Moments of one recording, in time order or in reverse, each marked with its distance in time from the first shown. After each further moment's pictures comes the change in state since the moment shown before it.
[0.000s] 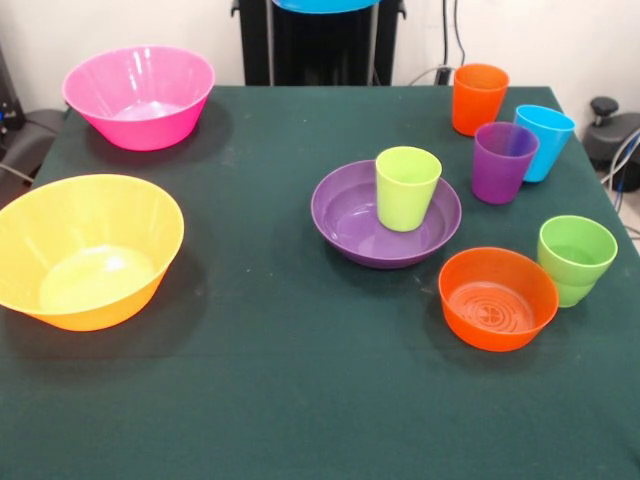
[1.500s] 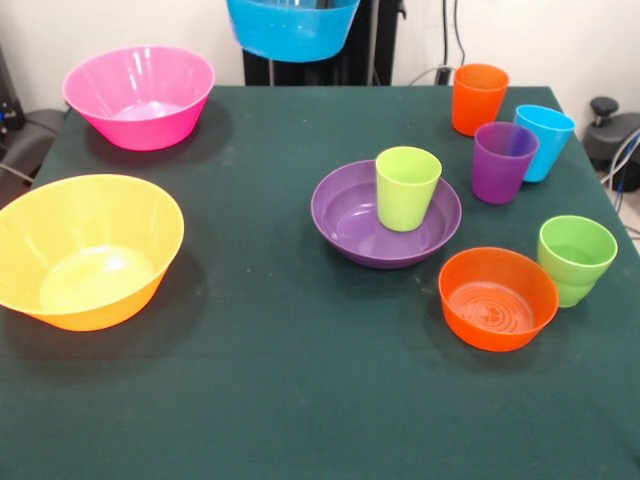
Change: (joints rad) arm 0.001 0.119 0.023 -0.001 0.014 0.137 0.000
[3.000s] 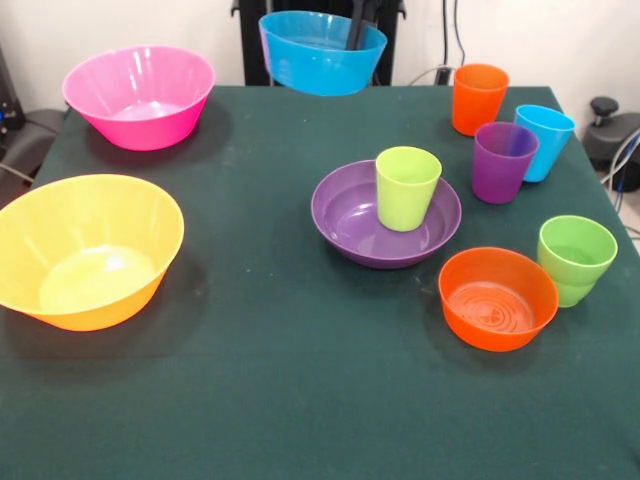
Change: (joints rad) arm 0.110 0.113 0.009 -0.013 0.001 0.085 0.248
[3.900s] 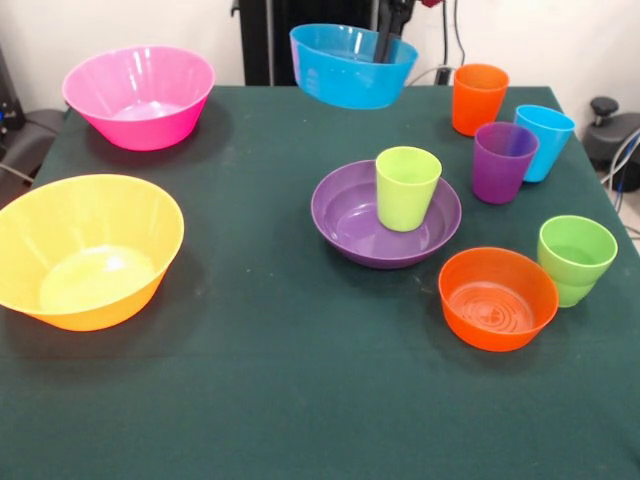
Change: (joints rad) arm 0.041 0.028 0.000 -0.039 0.001 0.044 0.008
